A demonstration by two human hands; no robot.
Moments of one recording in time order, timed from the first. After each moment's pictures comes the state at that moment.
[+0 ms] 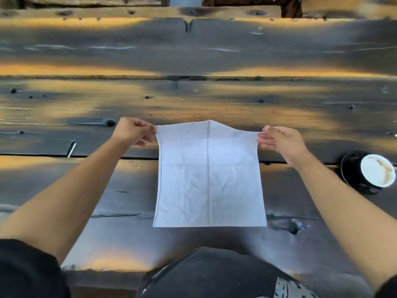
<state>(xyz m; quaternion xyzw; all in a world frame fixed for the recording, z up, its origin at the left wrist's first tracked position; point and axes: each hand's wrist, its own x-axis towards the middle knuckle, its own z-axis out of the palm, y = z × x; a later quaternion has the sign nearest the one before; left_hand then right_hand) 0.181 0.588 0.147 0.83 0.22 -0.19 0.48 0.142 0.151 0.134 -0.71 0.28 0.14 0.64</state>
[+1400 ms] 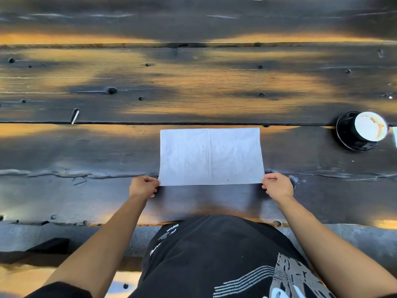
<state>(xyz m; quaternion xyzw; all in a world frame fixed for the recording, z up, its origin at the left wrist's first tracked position) -0.084 0.585 0.035 0.76 0.42 -0.24 0.44 -0.101 0.168 0.035 -0.76 0.45 0.19 0.43</state>
